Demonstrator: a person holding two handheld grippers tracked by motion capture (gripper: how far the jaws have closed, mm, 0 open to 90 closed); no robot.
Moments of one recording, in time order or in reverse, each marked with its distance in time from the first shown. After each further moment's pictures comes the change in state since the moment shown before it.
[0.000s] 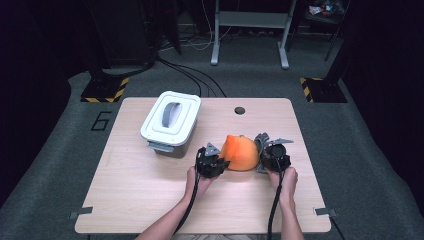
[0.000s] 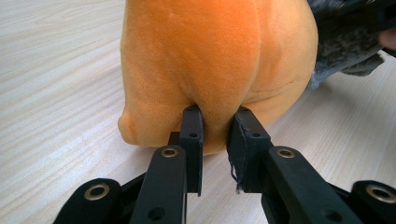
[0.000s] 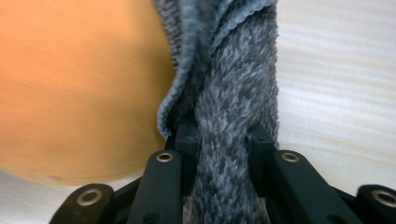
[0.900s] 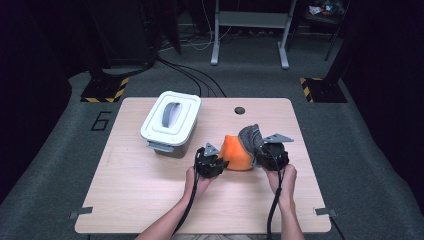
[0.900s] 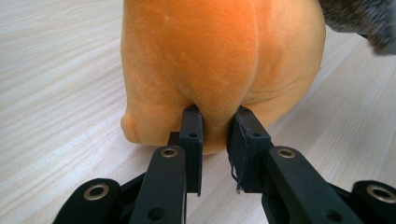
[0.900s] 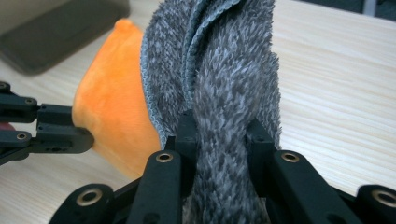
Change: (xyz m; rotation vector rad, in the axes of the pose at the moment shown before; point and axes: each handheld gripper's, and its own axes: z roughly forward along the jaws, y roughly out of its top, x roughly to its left) left arm 0.002 -0.002 -0.001 0.001 0.005 0.003; right arm 0.033 0.020 -0.053 -0.156 0.068 -0.125
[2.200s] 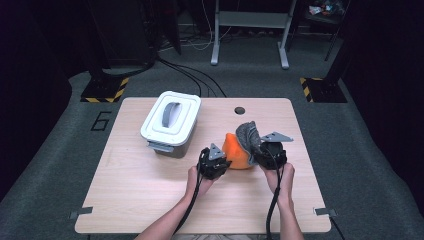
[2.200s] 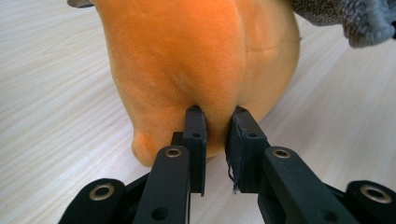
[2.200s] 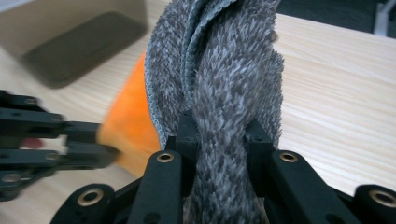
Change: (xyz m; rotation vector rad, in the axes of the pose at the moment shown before) left arm -0.016 0.006 -0.002 -0.024 0.018 0.106; right arm 0.006 0.007 -0.008 -0.059 0.047 -0.017
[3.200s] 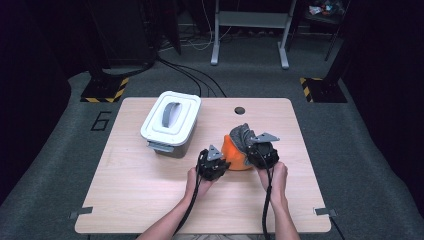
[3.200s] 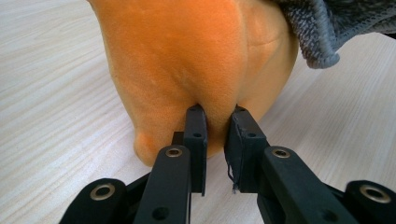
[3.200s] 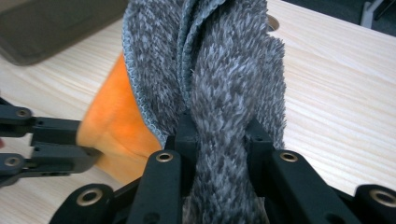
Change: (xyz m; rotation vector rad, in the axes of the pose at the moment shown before) left arm 0.005 -0.009 0.003 0.009 -0.006 -0.026; right arm 0.010 -0.004 0.026 0.063 -0.075 -0.056
